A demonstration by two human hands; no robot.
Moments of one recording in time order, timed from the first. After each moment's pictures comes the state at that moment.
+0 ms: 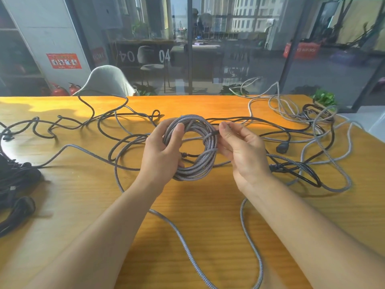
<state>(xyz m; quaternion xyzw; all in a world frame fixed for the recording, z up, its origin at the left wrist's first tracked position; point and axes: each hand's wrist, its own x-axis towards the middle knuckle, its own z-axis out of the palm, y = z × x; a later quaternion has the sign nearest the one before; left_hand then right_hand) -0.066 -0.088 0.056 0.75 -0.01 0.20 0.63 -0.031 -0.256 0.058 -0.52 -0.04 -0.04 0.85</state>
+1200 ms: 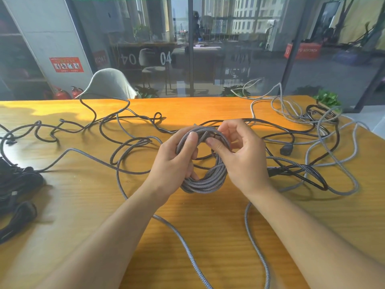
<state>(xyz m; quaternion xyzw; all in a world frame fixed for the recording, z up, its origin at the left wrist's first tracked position) -0.071 -0.097 0.057 0.74 -0.10 0.11 0.66 -0.022 -0.264 0.043 -0.74 -0.25 -0.28 0.55</state>
